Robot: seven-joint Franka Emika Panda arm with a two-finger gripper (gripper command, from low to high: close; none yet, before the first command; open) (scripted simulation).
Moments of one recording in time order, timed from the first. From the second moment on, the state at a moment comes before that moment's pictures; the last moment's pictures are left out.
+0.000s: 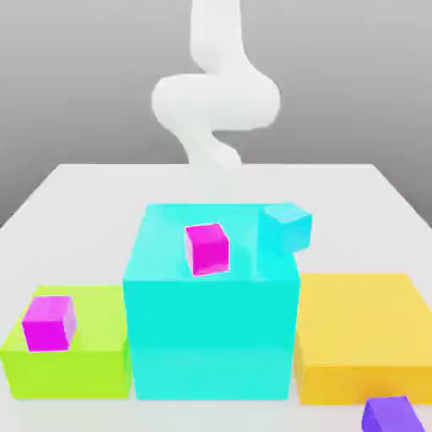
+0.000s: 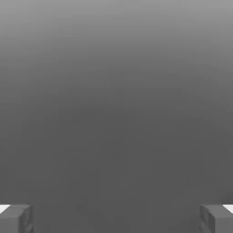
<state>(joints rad) -0.02 -0.71 0.04 -2.29 -0.02 2.32 0.84</state>
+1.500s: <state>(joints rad) 0.11 0.51 0.30 -2.17 -0.30 2.64 1.35</state>
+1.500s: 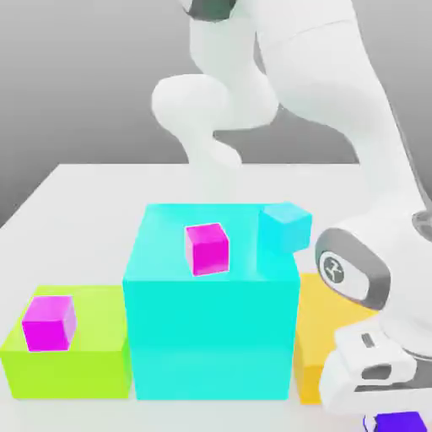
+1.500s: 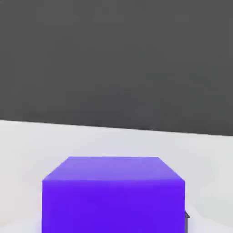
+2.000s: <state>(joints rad) -0.29 0.06 0.05 -2.36 -0.10 2.40 1.28</state>
